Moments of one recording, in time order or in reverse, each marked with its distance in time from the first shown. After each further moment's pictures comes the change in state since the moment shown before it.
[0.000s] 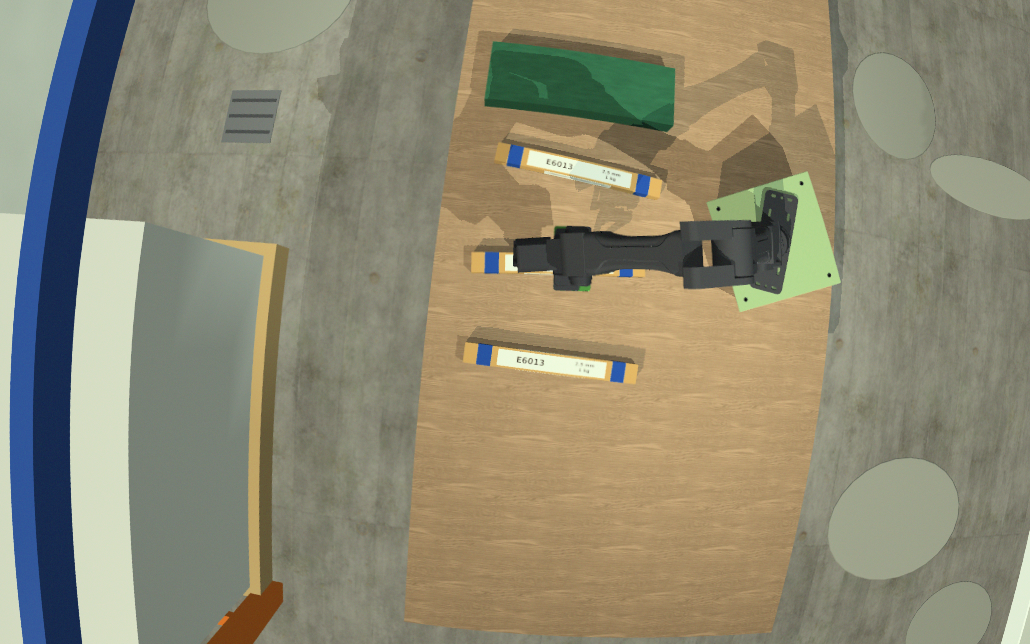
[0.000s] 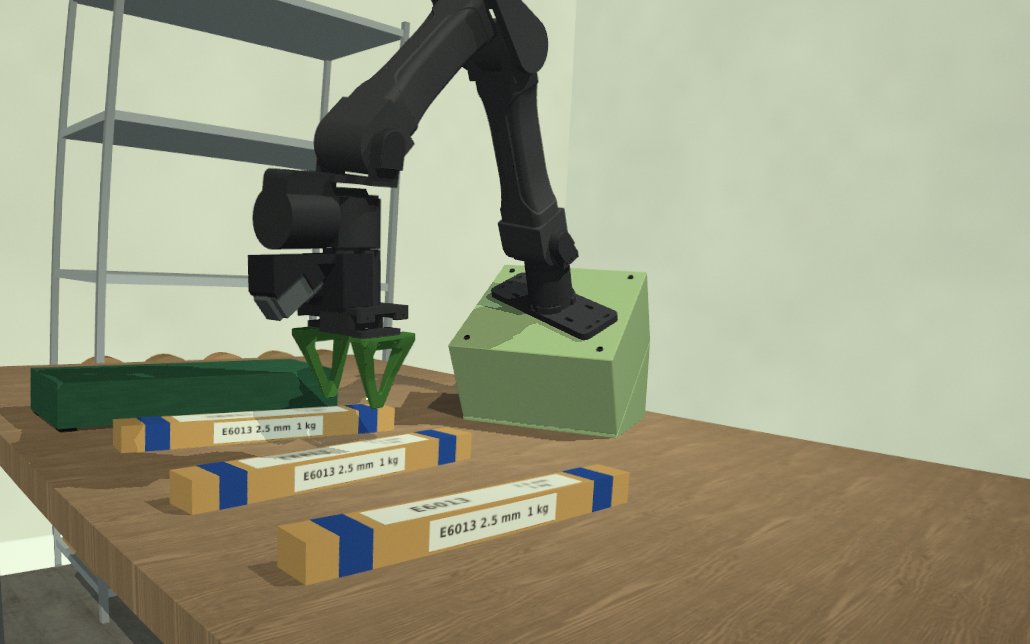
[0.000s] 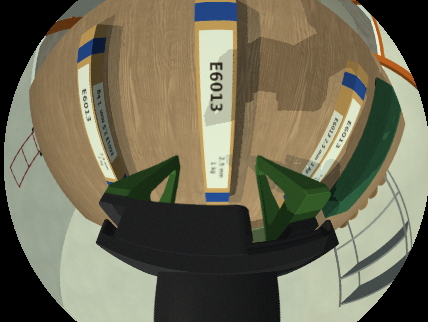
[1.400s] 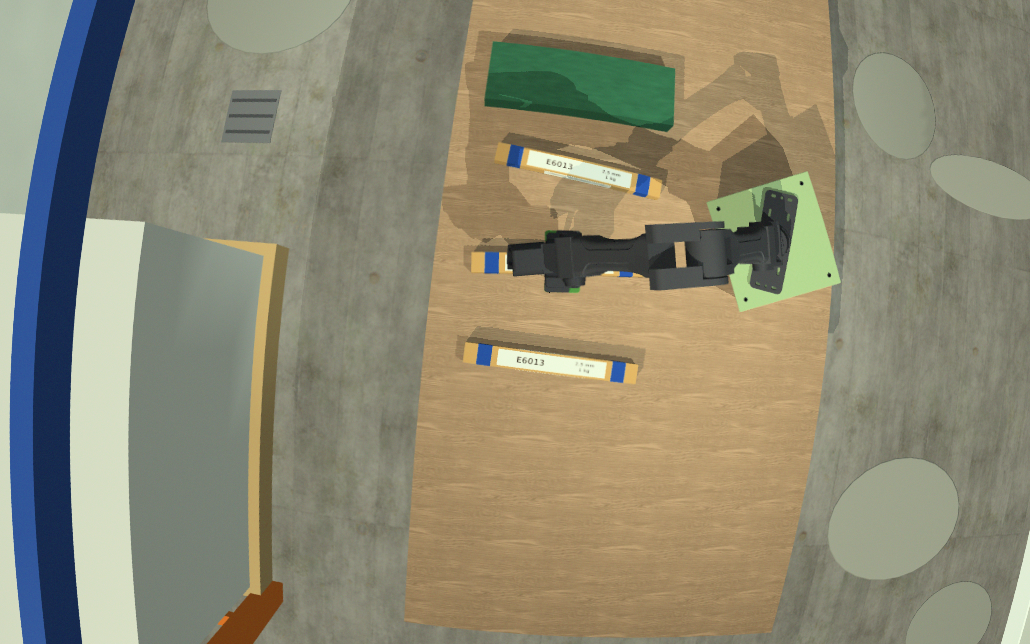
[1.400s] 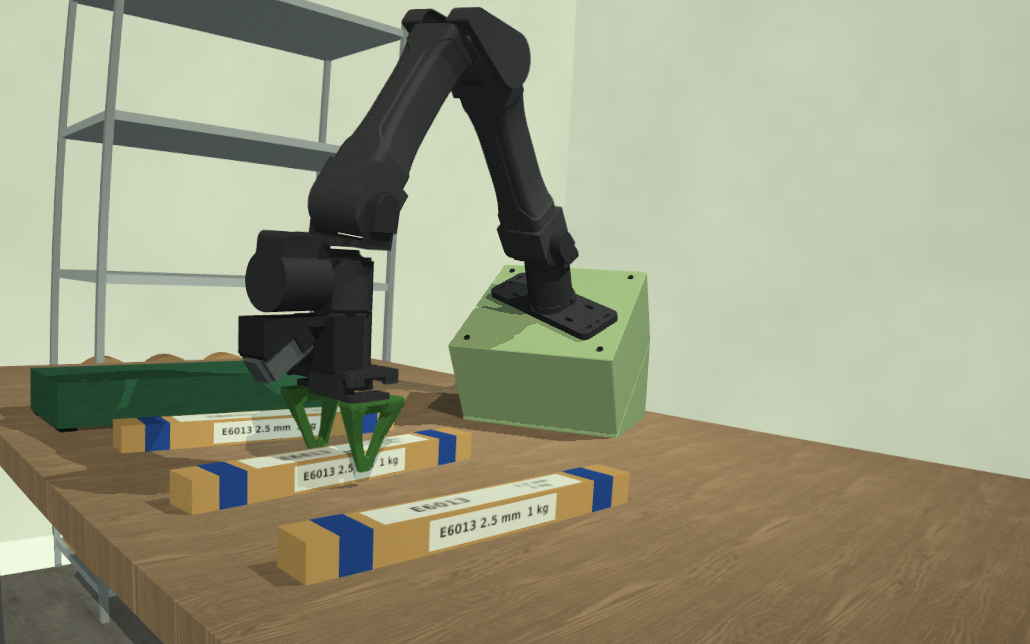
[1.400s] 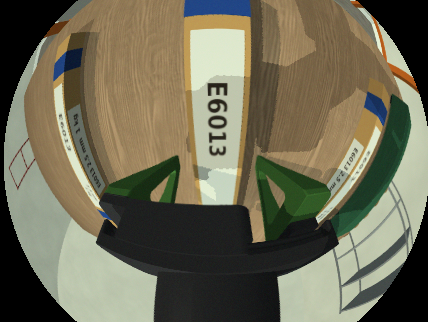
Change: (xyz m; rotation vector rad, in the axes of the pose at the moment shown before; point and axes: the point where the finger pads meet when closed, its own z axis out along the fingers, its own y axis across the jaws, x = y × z) arm -0.019 0.001 0.060 -0.003 -0.050 -0.004
